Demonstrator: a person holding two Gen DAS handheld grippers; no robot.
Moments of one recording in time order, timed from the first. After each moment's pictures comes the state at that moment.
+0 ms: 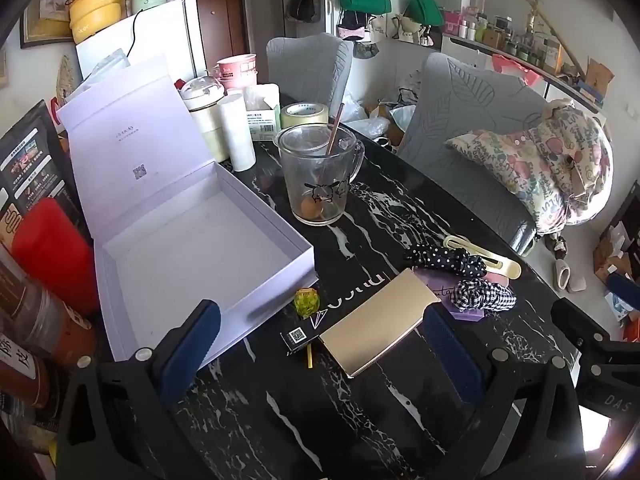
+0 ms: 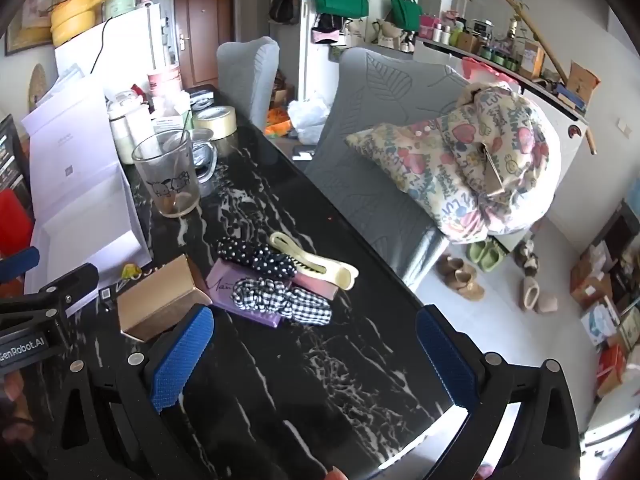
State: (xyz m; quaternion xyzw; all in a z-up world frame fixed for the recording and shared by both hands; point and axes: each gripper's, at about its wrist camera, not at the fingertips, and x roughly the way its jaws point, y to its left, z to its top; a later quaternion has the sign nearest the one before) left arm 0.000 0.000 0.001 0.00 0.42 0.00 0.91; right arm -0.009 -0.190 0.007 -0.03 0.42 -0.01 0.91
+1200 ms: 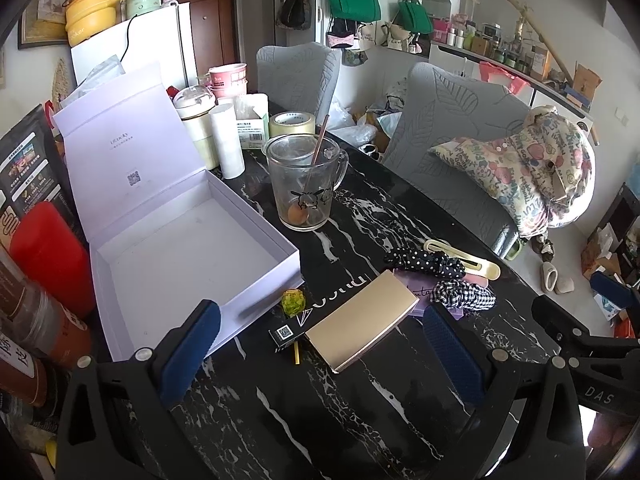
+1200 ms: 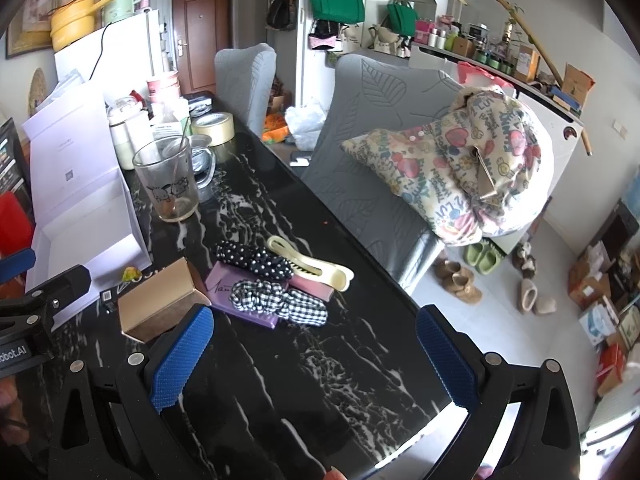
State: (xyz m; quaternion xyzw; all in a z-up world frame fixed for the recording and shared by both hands) left arm -0.012 -0.002 0.013 0.00 0.40 -0.02 0.92; right arm -0.017 -0.191 0.013 -0.03 0.41 -0.01 0.91
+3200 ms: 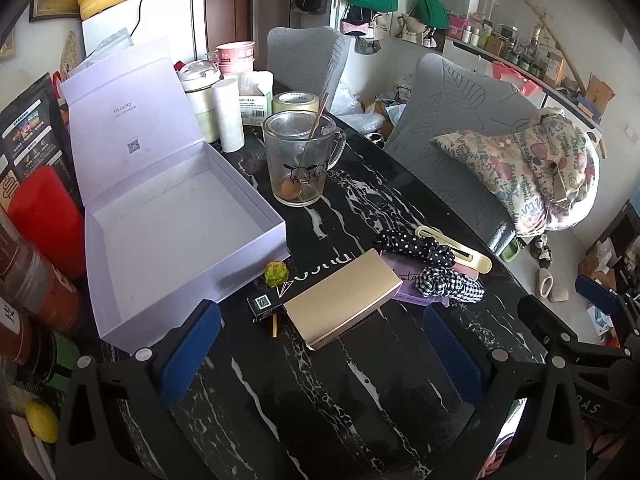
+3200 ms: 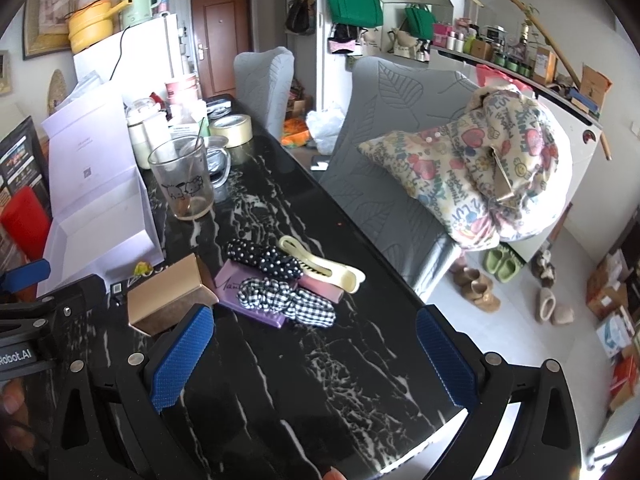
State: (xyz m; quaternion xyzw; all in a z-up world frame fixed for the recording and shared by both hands) left arm -0.020 -0.016 0.005 -0.04 0.43 -0.01 0.90; right arm -0.017 -0.206 0.002 -0.03 0.40 0.04 0.92
